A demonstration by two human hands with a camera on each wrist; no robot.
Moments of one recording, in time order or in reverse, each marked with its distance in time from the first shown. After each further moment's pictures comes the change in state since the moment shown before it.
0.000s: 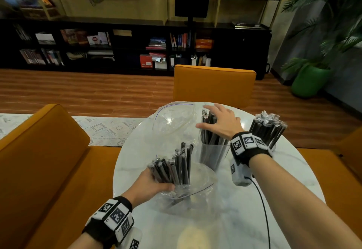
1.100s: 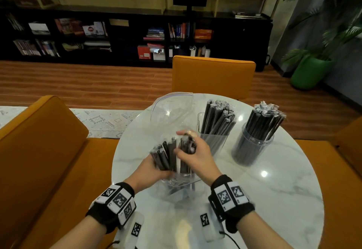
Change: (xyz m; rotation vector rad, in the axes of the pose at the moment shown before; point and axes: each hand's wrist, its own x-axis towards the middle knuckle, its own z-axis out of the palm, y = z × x) left_hand 0.011 0.001 0.006 -0.018 0.010 0.061; right_hand -0.117 -0.070 0.062 0.915 0.017 -0.083
